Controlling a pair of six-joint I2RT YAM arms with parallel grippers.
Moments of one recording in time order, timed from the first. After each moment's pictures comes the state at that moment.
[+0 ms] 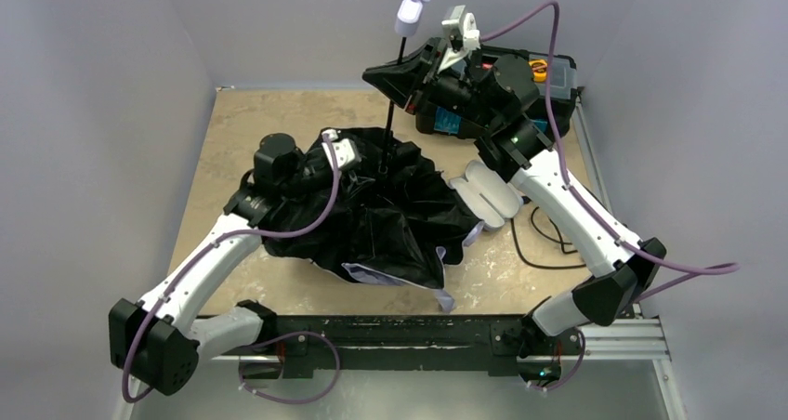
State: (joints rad) left arm -0.42 1.07 0.90 -0.05 0.64 0.37; right arm 0.64 1.49 1.66 0.21 -0.55 0.25
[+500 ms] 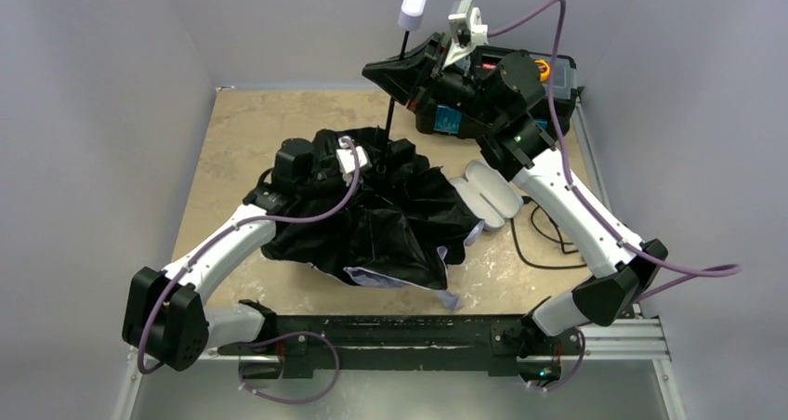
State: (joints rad) left arm -0.42 1.23 0.87 -0.04 0.63 0.37; right arm 0.64 1.49 1.68 0.23 -0.57 0.30
